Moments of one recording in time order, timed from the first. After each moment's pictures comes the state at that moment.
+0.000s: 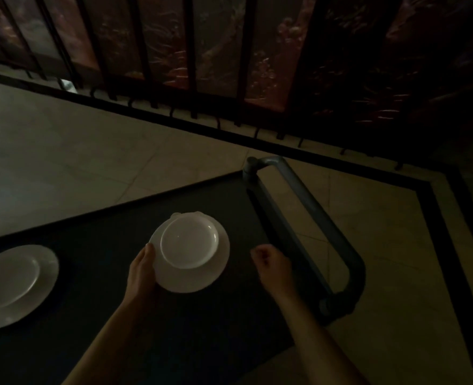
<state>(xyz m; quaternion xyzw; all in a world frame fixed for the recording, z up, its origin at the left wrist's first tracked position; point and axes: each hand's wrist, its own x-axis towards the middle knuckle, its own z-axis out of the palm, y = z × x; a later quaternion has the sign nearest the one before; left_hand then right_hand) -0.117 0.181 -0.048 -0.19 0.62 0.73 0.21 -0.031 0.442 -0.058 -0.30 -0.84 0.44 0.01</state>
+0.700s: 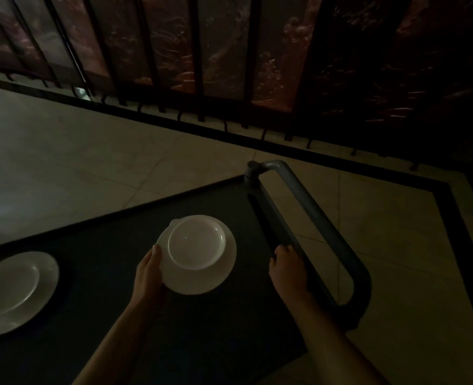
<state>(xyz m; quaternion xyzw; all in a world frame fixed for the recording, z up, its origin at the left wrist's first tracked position) -0.123 0.208 -0.044 -0.17 0.62 0.74 0.20 -0.054 0.496 -0.099 -0.29 -0.94 0.15 0.00</state>
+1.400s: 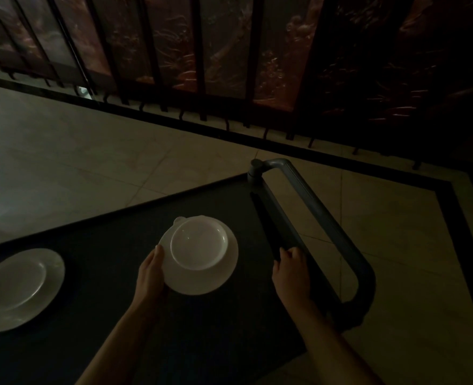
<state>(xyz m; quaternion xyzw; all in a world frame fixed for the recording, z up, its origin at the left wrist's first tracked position) -0.116 0.202 -0.036 -0.18 0.60 0.75 0.21 -0.040 0.482 -0.116 -0.31 -0.94 0.11 0.04</state>
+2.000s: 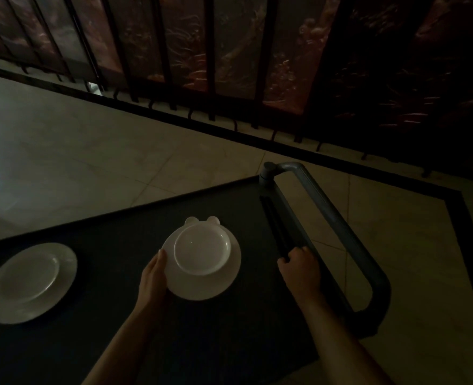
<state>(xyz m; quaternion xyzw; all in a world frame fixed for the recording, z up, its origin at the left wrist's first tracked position) -0.117 0.181 -0.045 -0.20 0.61 0.74 0.20 -0.064 0.484 -0.086 -0.34 -0.92 0.19 -0.01</state>
